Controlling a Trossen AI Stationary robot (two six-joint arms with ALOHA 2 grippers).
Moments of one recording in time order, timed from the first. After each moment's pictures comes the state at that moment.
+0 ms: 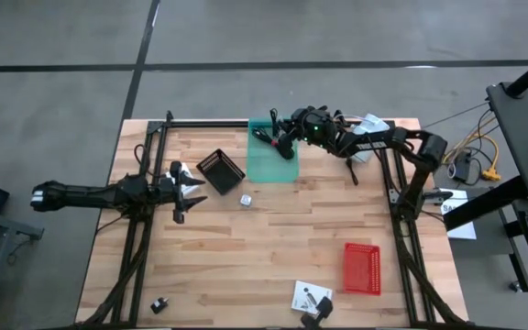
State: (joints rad) left arm -0.01 0.23 0.00 0.20 -0.13 0.03; right arm -0.56 1.80 0.93 0.58 0.08 0.14
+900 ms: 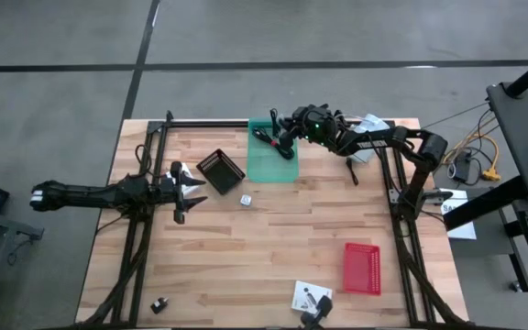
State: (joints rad) left arm -0.01 0.24 0.01 0.20 -0.13 0.03; right arm -0.57 1.80 0.93 0.58 0.04 0.13
